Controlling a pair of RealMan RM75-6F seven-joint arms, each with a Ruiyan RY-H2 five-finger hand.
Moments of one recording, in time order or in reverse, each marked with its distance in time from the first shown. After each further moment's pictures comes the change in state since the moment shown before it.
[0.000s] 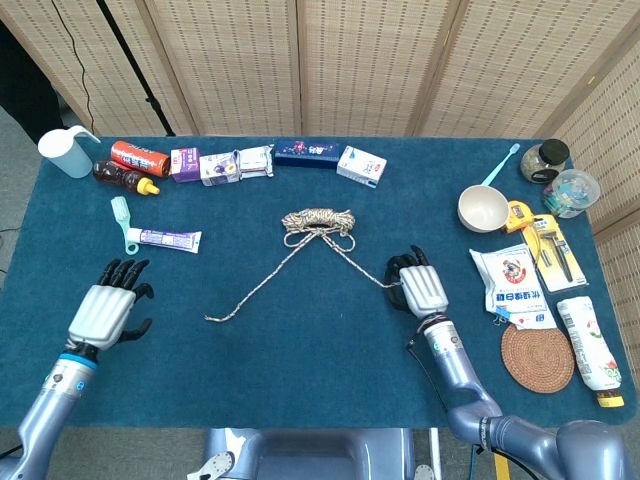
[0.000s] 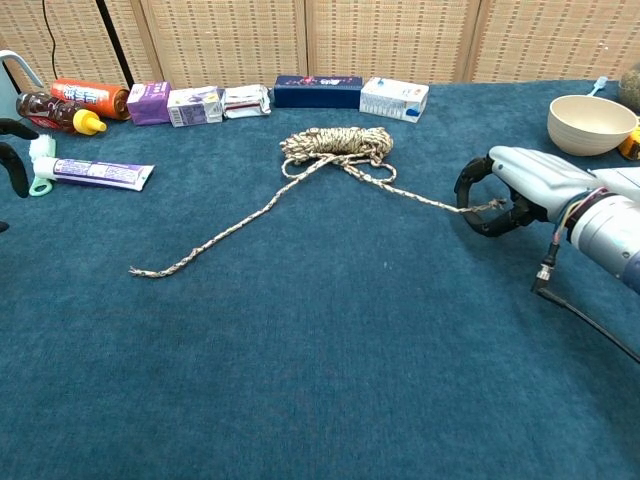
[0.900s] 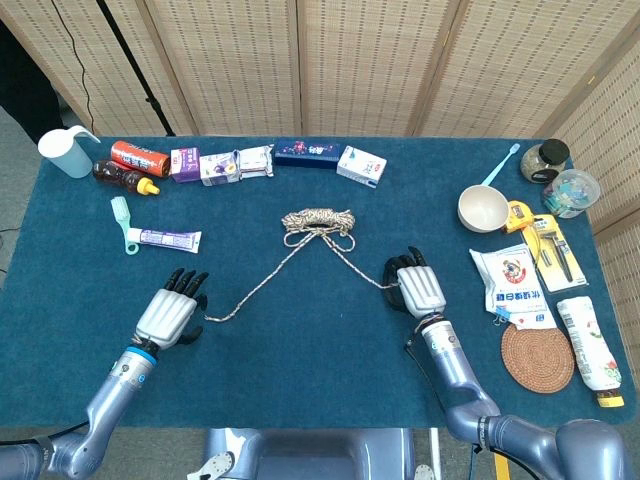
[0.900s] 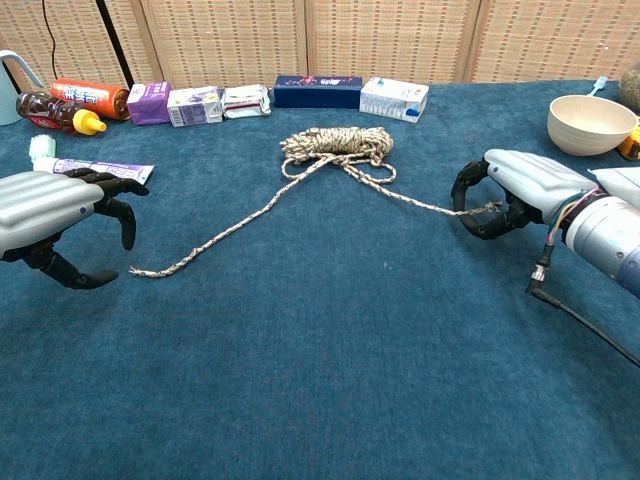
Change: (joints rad) left arm -0.120 -0.253 0.029 0.178 -0.030 -0.088 0.092; right arm 0.005 -0.002 0.004 -0.010 0.014 -0.020 -0.011
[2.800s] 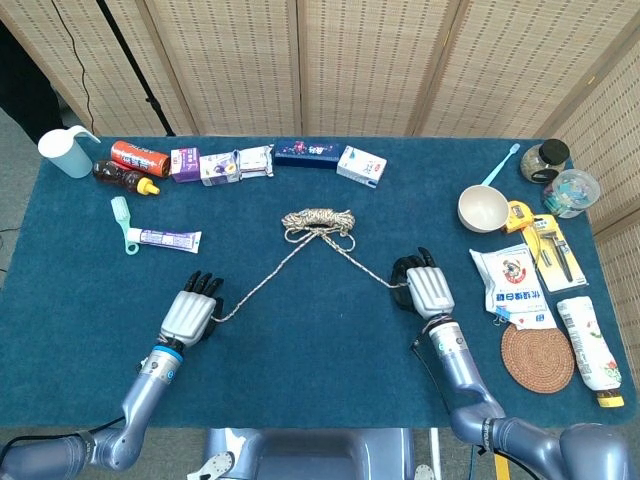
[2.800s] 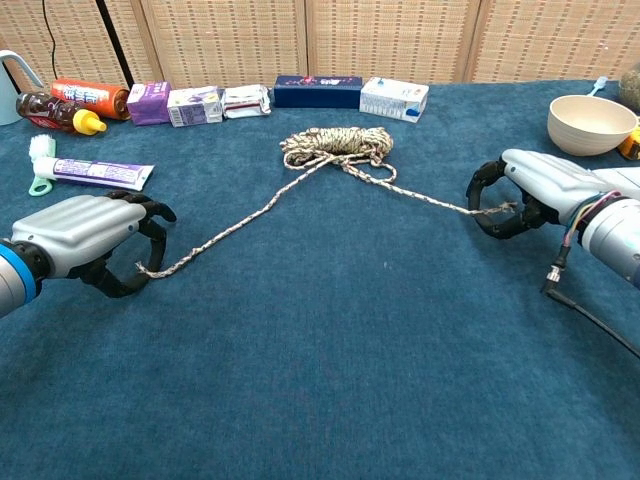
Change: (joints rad) left arm -0.038 -0.182 -0.020 0.124 -0.116 0.013 0.039; right arm -0.024 0.008 0.001 0.013 0.005 0.013 0.024
